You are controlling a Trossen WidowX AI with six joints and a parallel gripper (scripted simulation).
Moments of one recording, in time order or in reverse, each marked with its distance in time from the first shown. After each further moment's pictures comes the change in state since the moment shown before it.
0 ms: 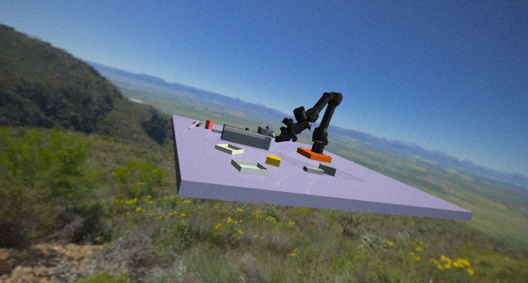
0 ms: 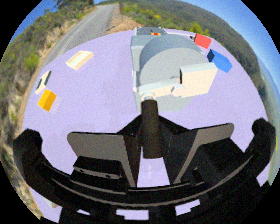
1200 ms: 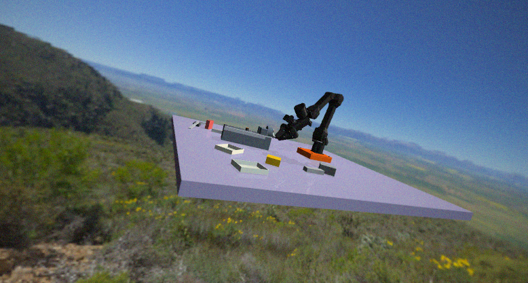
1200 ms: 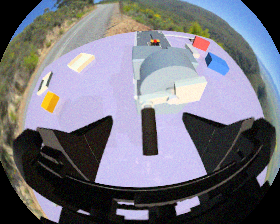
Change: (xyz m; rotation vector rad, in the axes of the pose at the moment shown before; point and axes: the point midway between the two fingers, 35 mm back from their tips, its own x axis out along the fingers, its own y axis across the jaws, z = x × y) arm -0.014 0.000 0.014 -0.003 0.005 -0.003
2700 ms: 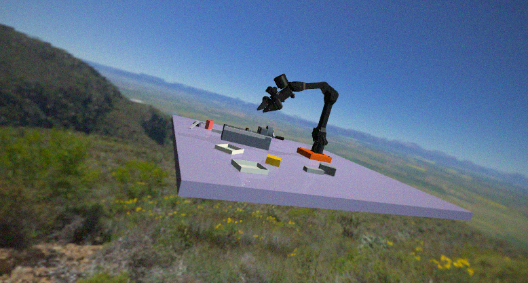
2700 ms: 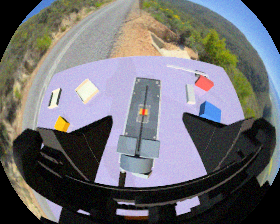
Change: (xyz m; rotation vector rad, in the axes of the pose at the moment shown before) arm -0.004 -0.041 0.176 -0.146 0.020 0.104
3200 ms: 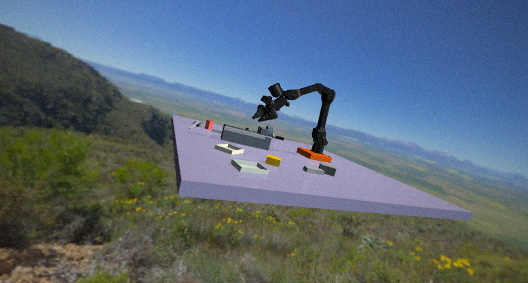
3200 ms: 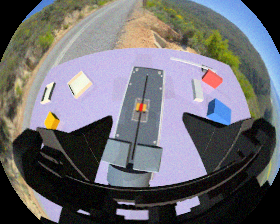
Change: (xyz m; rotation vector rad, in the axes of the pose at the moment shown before) arm 0.046 -0.007 -0.028 -0.021 0.002 0.019
